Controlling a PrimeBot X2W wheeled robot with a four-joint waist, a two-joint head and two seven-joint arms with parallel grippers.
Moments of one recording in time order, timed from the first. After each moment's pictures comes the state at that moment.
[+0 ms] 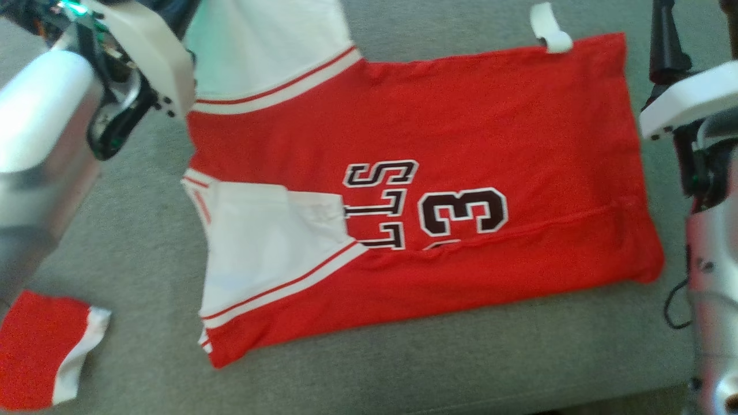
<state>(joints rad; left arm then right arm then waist) -1.22 0.52 -1.07 0.59 -0.87 -0.13 0.10 -0.64 -0.16 -0.07 0.28 0.09 0.12 0.11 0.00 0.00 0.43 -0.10</state>
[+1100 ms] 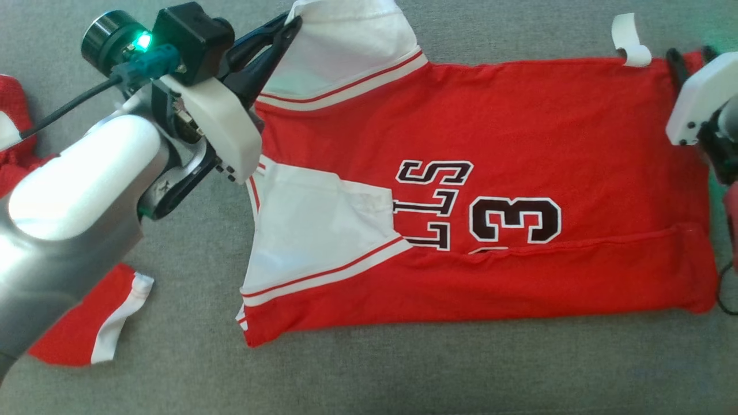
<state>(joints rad) -1.11 0.58 -1.13 0.21 -0.83 0.00 0.11 -0.89 -0.36 0.11 0.92 0.22 0.12 0.29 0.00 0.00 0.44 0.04</state>
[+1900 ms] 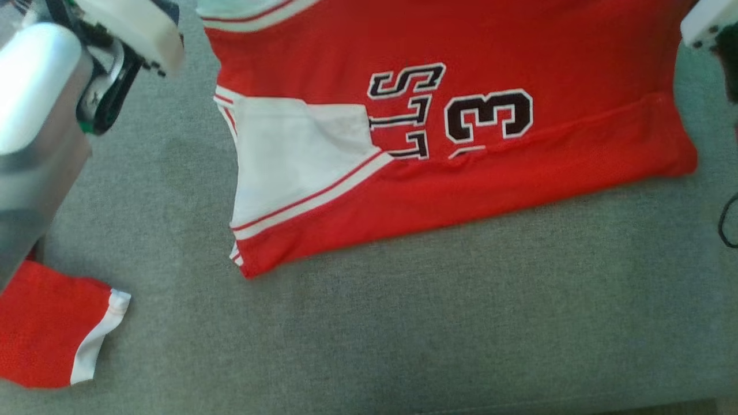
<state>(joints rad) -1.26 0.52 -1.03 0.58 -0.81 -0.01 -0.10 -1.07 -0.35 0.20 0.86 0.34 0.12 0.02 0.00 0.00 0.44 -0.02</state>
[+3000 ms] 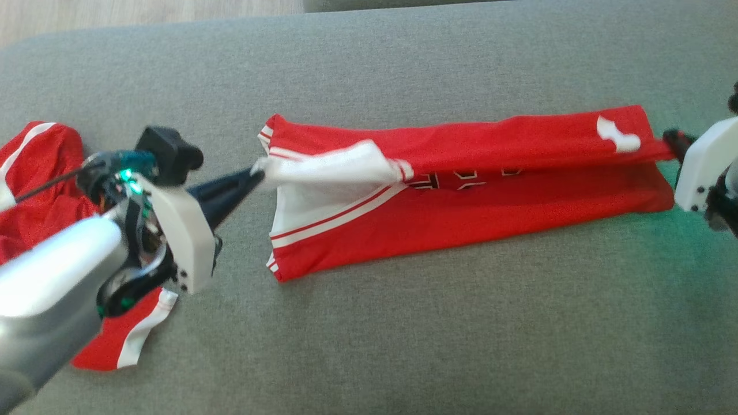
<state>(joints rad) -0.92 0.75 -1.24 0.18 -1.02 -0.12 0.21 -0.78 -0.57 0.56 0.84 0.74 0.12 0.35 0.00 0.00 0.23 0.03</state>
